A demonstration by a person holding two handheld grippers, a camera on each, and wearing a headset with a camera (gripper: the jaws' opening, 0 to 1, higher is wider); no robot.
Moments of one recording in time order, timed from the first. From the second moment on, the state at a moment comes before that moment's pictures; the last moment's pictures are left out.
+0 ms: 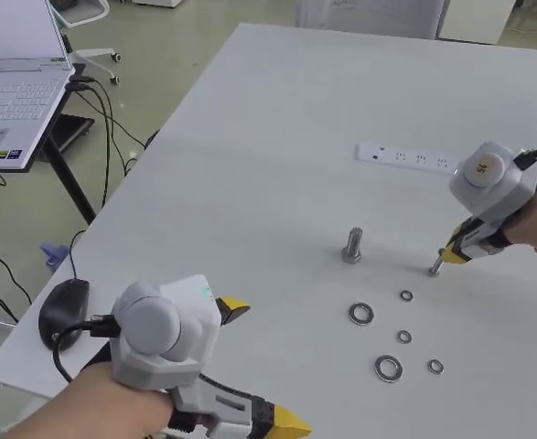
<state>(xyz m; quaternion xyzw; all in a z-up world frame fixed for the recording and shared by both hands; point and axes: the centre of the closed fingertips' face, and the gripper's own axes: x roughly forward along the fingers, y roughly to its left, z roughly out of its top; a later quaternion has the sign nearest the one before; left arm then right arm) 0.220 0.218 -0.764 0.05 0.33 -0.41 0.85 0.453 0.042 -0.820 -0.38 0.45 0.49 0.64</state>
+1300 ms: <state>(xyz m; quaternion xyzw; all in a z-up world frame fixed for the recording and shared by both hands) 0.209 0.227 -0.769 0.04 0.34 -0.40 0.85 0.451 0.043 -0.856 -0.40 0.46 0.48 0.63</state>
